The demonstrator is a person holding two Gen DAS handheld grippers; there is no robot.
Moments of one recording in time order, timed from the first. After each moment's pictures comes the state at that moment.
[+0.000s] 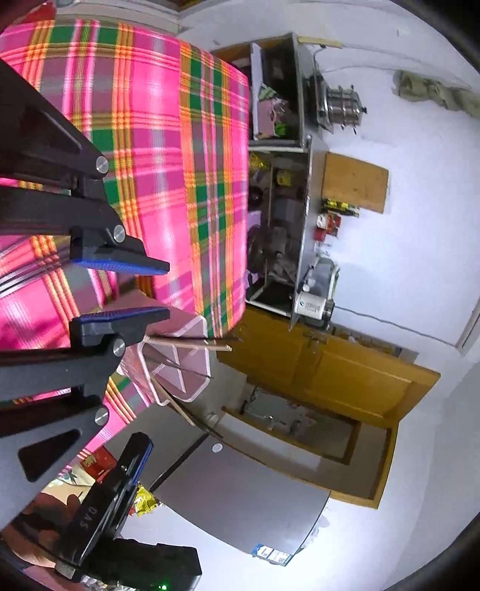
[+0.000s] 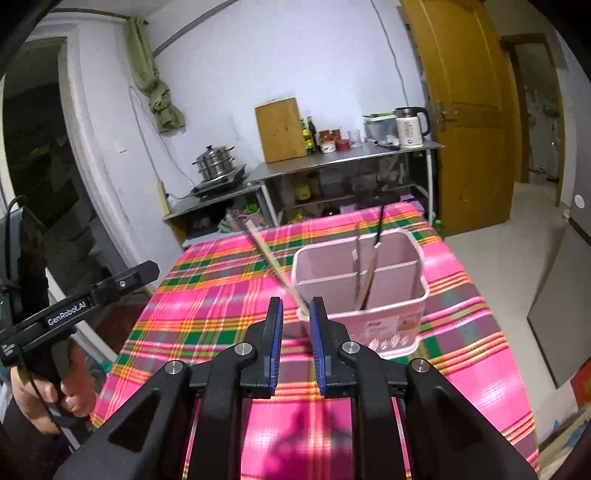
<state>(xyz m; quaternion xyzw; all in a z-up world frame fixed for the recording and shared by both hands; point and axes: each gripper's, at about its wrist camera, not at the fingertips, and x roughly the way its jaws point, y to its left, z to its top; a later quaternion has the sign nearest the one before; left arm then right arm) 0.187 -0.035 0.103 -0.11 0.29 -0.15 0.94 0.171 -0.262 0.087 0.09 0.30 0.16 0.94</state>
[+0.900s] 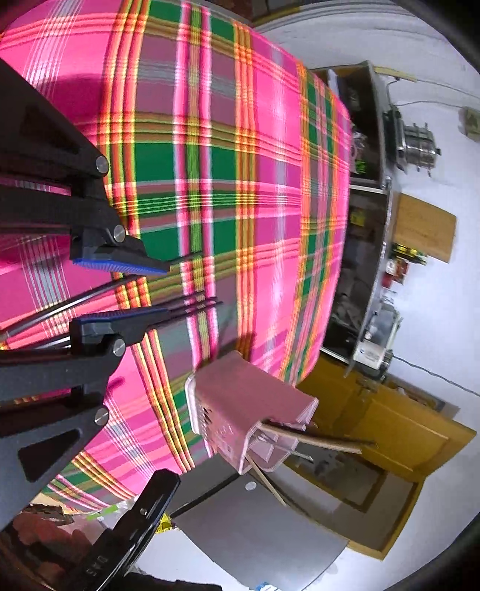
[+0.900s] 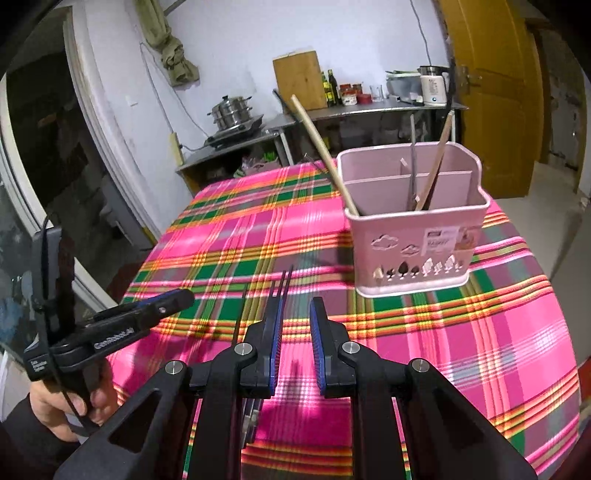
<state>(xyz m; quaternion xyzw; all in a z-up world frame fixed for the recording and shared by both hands) 0.179 -0.009 -0.020 -0.14 0.41 -0.09 0.90 0.162 -0.214 0.013 0.07 0.38 0.19 0.90</state>
